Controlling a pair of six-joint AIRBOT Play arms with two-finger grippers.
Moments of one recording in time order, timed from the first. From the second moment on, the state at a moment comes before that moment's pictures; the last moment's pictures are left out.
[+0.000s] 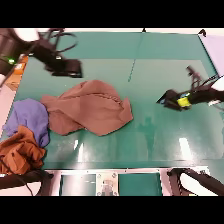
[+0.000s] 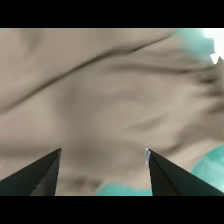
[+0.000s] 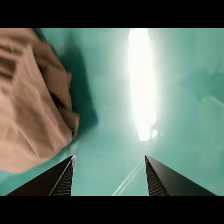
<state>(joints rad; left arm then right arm) -0.22 -1.42 1.68 1.34 -1.49 -1.61 -0.10 -1.12 0.90 -1.02 1.20 1.53</state>
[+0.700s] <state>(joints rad) -0.06 -1.42 1.42 1.34 -1.29 -1.55 0.06 -1.54 0.95 -0.56 1.03 1.19</state>
